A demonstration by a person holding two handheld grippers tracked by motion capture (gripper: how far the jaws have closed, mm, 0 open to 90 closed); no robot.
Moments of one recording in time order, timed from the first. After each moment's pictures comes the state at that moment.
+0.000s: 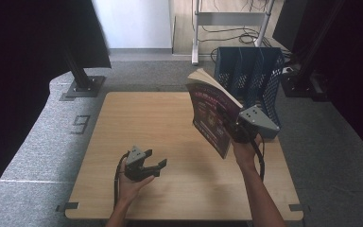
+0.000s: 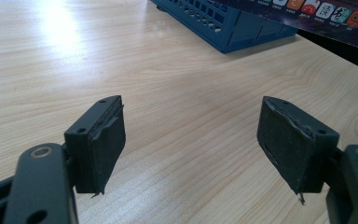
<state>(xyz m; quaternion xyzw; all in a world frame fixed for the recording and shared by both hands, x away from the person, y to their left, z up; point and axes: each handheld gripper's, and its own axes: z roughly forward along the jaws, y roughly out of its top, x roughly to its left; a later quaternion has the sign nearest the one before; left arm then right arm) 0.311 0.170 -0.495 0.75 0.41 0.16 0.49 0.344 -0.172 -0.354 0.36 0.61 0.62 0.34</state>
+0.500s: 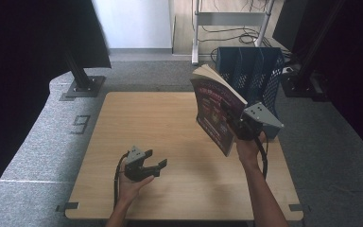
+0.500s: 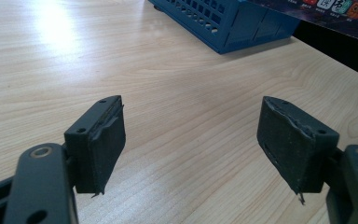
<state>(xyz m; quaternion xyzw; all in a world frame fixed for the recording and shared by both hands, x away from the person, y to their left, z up) 0.311 0.171 -0.495 0.75 0.41 0.15 0.50 0.347 -0.180 -0.346 0.37 0.60 0.62 0.35</state>
